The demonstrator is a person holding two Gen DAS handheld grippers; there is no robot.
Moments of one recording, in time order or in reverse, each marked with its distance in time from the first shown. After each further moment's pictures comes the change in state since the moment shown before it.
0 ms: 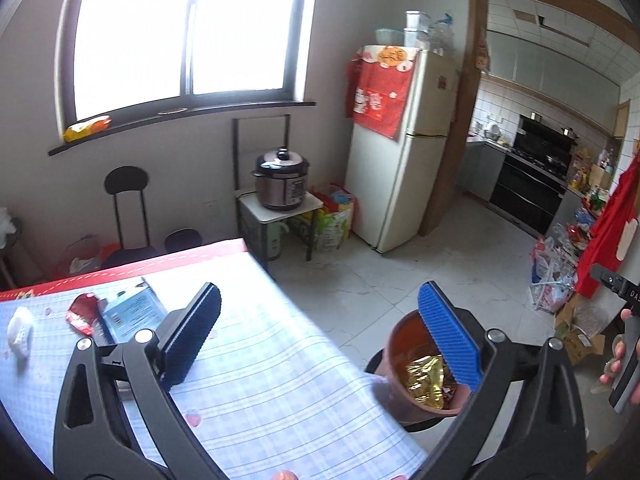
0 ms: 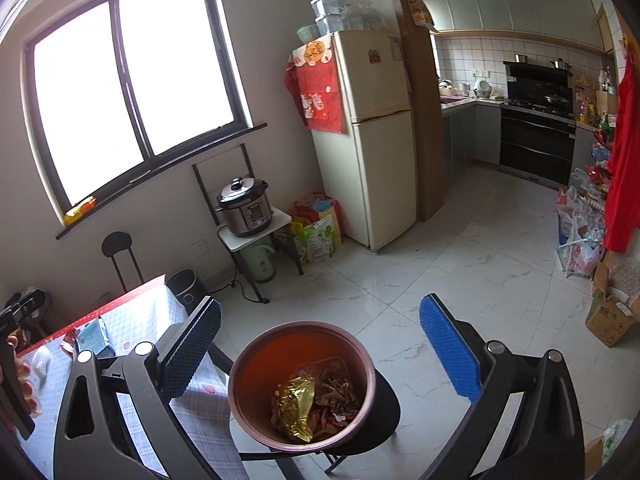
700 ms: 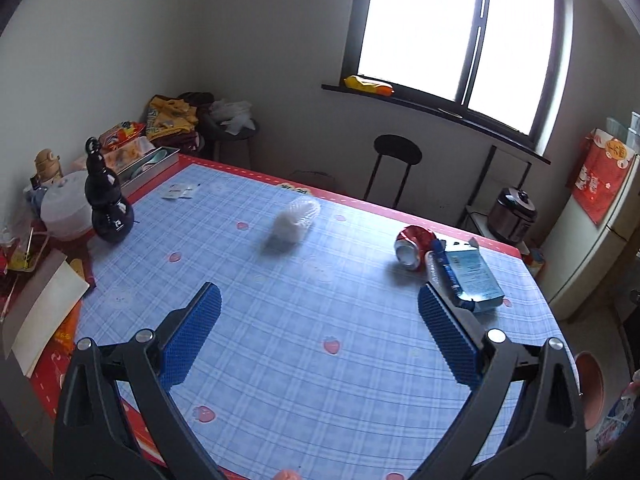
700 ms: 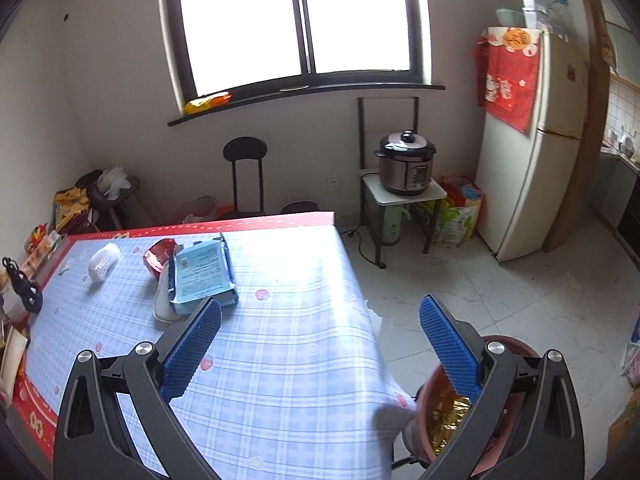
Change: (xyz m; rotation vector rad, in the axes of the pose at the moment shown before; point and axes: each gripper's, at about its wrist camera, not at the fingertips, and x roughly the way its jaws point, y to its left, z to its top) left arm -0.223 0.338 -0.148 -0.485 -0.007 0.617; right arm 0.083 0.319 -0.047 -0.386 0.188 0.350
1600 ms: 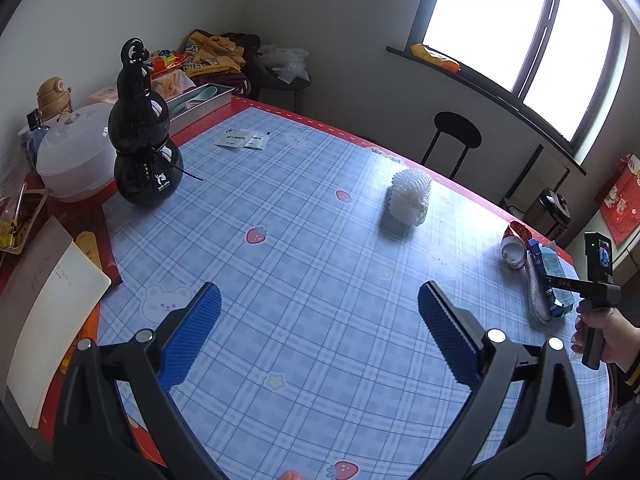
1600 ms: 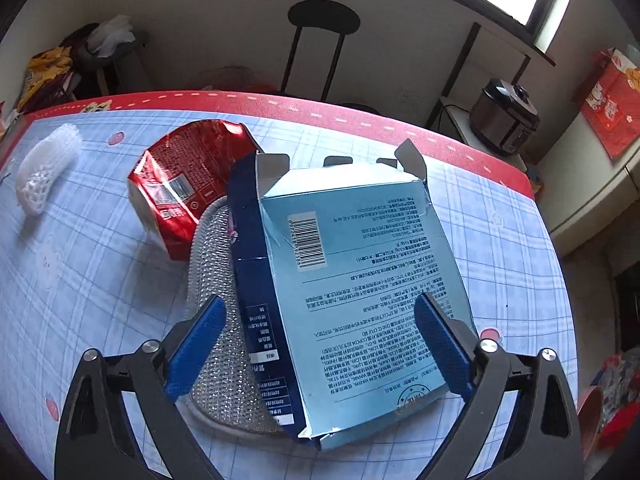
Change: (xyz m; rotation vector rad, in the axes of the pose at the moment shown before) left arm 0.107 0.185 0.002 -0.109 0.143 0.012; right arm 0.309 0.234 -0.013 -0.207 0.427 -0.120
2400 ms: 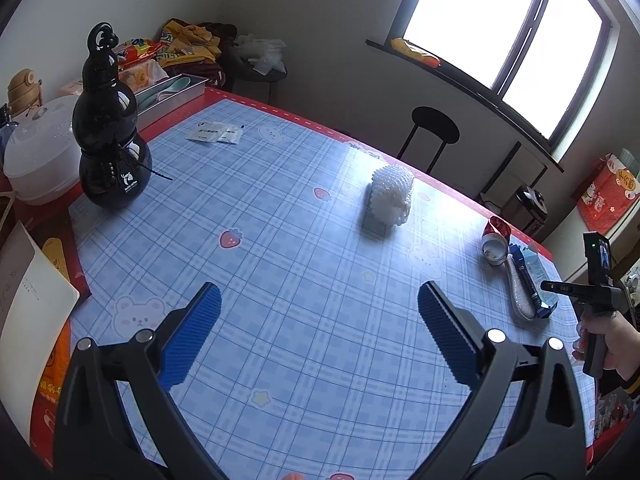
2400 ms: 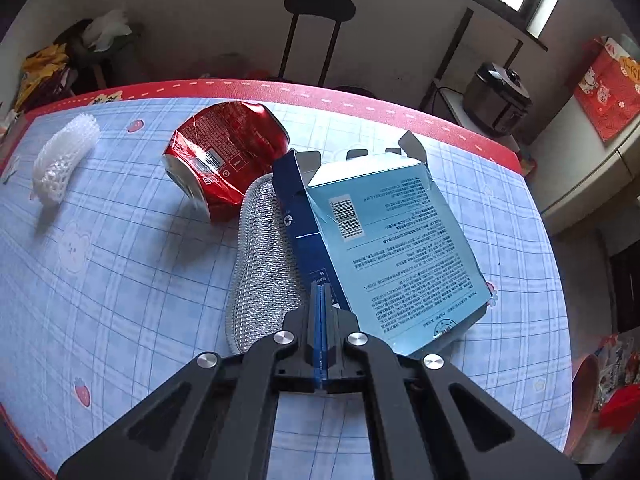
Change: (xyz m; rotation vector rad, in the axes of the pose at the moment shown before) left arm 0.018 0.002 0.009 0.010 0.024 -0.113; right arm -0.060 0.029 -0.022 -0.022 0.020 -0.005
